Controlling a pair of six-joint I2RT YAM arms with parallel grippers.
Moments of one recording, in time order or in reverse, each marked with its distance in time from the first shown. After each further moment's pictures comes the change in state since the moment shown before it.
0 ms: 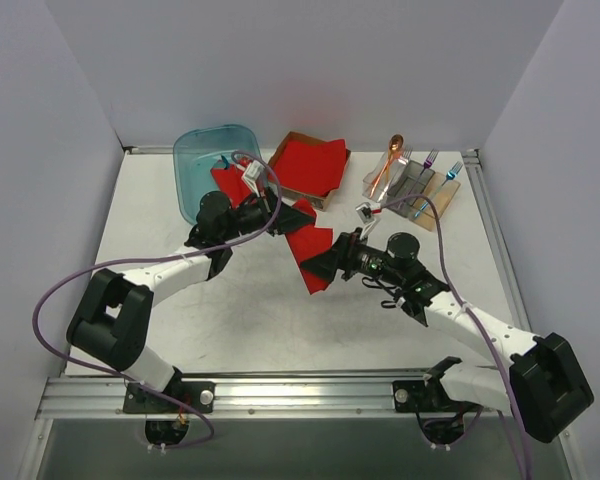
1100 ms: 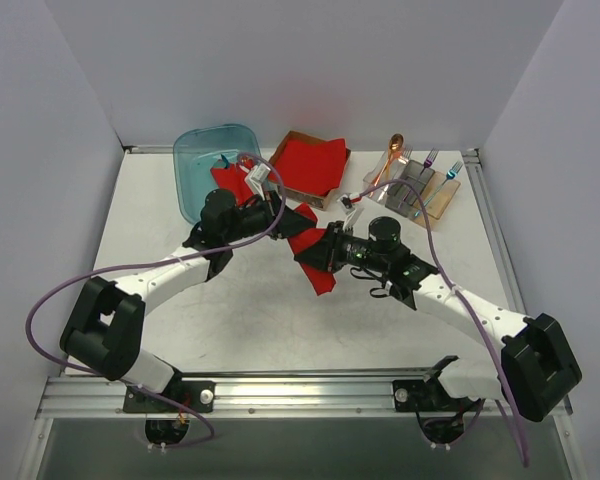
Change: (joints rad) left arm -0.031 -0.057 0.020 -0.233 -0.071 0.150; right arm 0.055 0.127 0.193 -0.184 0.039 -0.083
